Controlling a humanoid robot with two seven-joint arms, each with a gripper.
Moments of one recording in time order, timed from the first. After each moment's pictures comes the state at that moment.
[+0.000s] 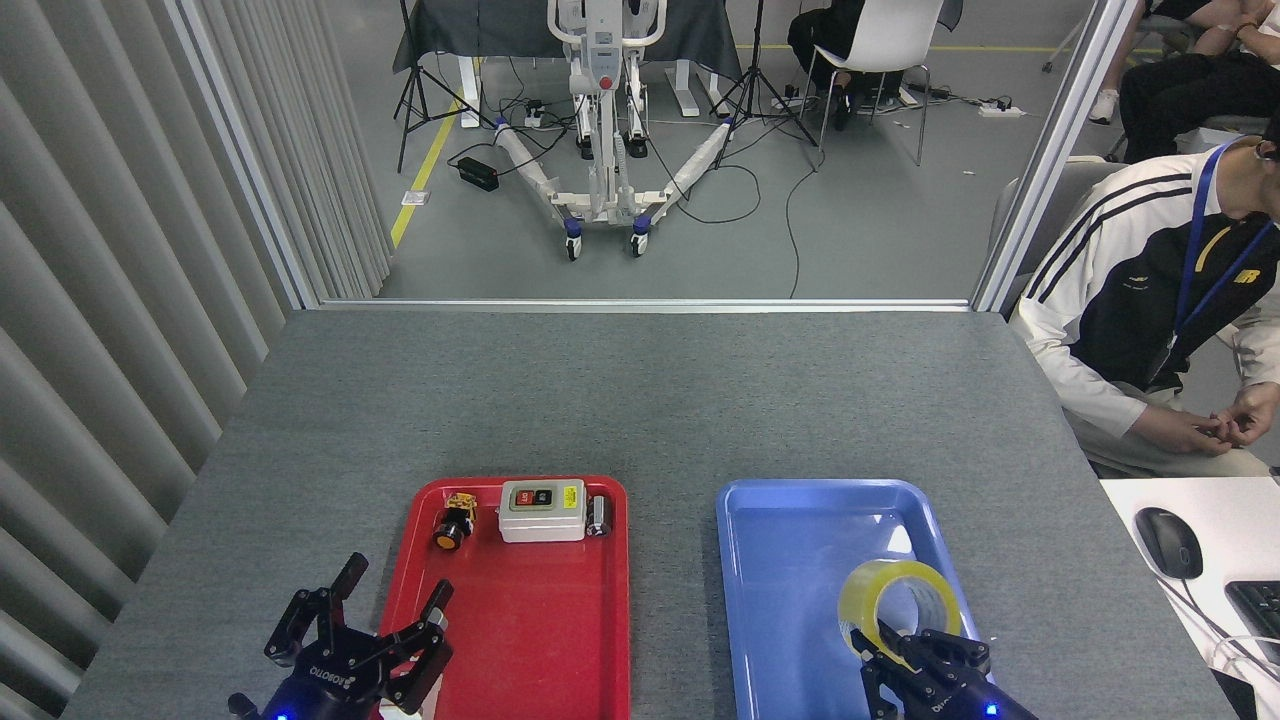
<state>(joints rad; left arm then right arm) 0.11 0.20 -0.03 -1.59 -1.26 -0.33 0.23 0.09 -0.14 -0.08 -1.55 1.46 -0.56 0.33</state>
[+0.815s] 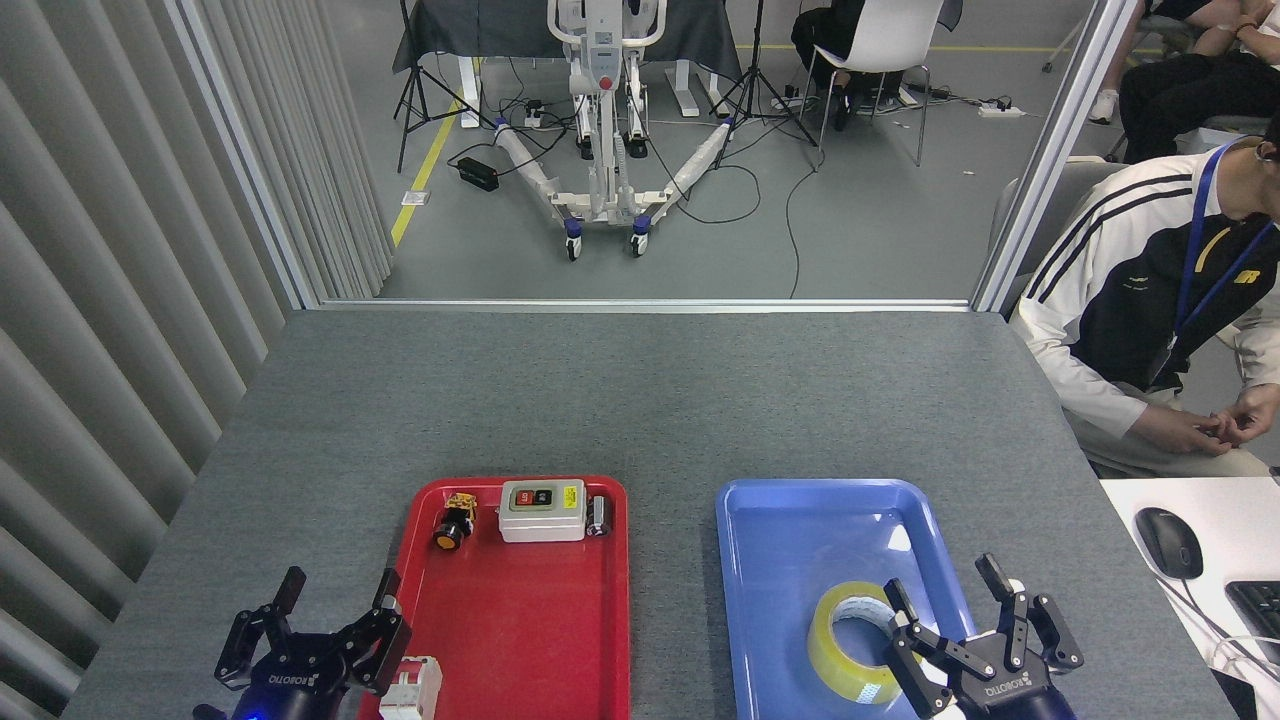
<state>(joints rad) 0.14 0.16 0.03 -1.65 -1.26 -0.10 0.13 0.18 -0.11 -0.13 -1.64 1.37 -0.38 -0.22</state>
